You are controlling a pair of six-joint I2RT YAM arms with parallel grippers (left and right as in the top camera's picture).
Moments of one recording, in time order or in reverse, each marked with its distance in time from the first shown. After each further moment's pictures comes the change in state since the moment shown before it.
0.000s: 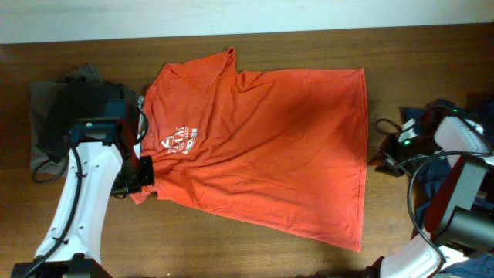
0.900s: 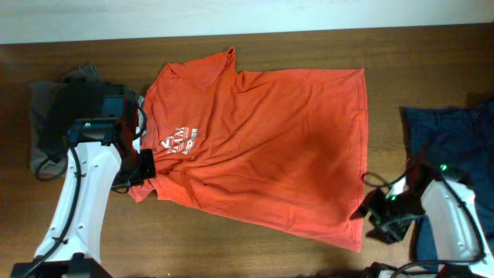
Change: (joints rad) left arm 0.006 0.000 0.000 0.095 0.044 -0.008; right arm 0.045 -0.579 -0.436 -0.244 0.039 0.247
